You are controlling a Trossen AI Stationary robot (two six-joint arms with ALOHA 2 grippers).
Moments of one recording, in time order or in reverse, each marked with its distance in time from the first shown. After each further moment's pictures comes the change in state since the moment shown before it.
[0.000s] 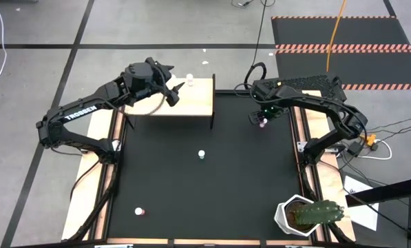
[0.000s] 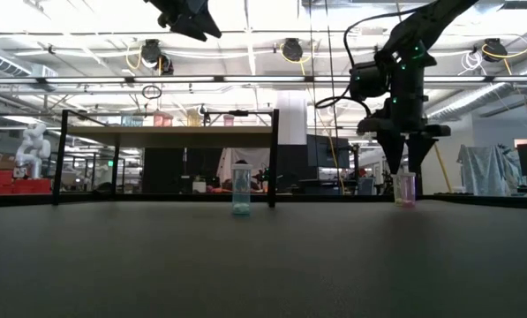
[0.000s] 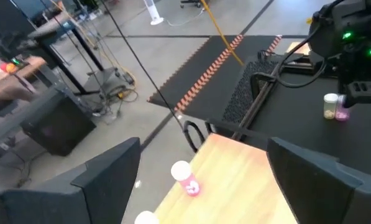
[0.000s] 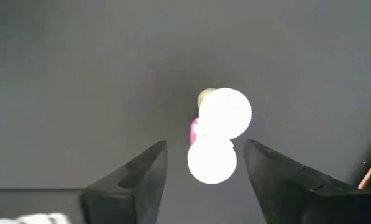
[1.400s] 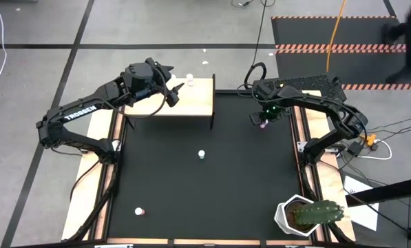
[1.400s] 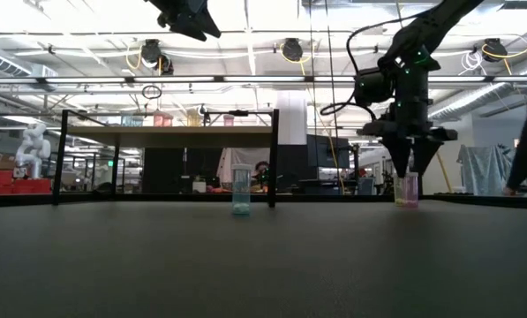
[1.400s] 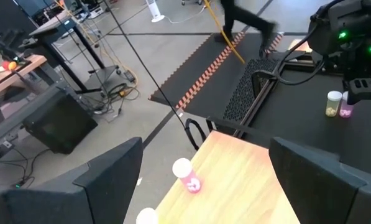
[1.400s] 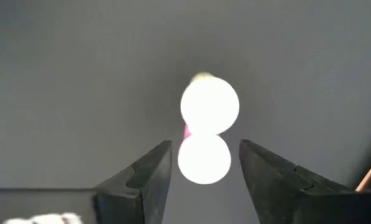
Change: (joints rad) left arm -0.003 -0.001 0.005 -0.018 -0.002 -0.008; right arm -0.035 0.000 -0.033 -0.004 -0.053 0.006
